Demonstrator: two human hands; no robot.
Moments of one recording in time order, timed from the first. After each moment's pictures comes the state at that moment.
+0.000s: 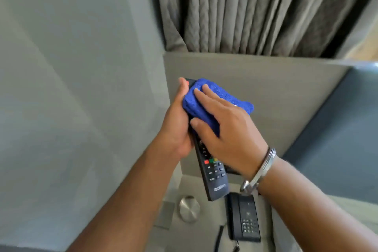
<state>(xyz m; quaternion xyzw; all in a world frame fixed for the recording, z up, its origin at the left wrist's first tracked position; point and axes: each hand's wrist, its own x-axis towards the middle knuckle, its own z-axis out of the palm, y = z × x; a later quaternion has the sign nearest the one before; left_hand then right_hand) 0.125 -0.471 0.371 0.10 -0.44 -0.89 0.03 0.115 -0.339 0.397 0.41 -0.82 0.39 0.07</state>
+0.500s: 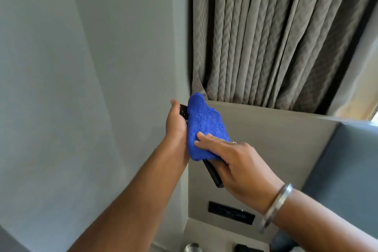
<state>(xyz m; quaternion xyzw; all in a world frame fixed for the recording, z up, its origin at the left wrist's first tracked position) 0.142 -0.498 0.444 0.20 -0.32 -0.91 0.14 0.161 -0.327 0.440 0.55 -0.75 0.36 0.12</state>
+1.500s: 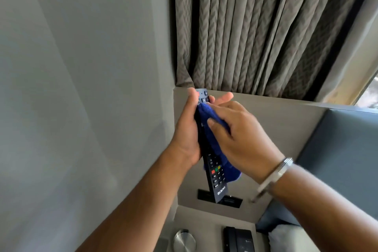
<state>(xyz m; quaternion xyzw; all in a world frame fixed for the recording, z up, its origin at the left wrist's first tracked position) 0.134 -0.465 0.421 -0.06 -0.43 -0.90 0.06 0.136 -0.334 0.470 0.40 -0.82 0.39 0.10</state>
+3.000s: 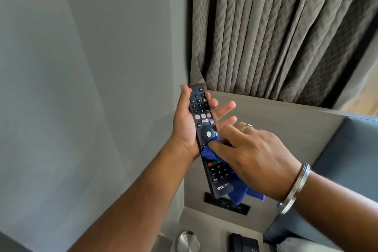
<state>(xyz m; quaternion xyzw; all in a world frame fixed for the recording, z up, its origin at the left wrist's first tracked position) 0.139 -0.476 0.427 -0.06 -0.35 -0.93 0.12 0.127 -0.307 0.450 0.60 -0.75 -0.03 0.27</state>
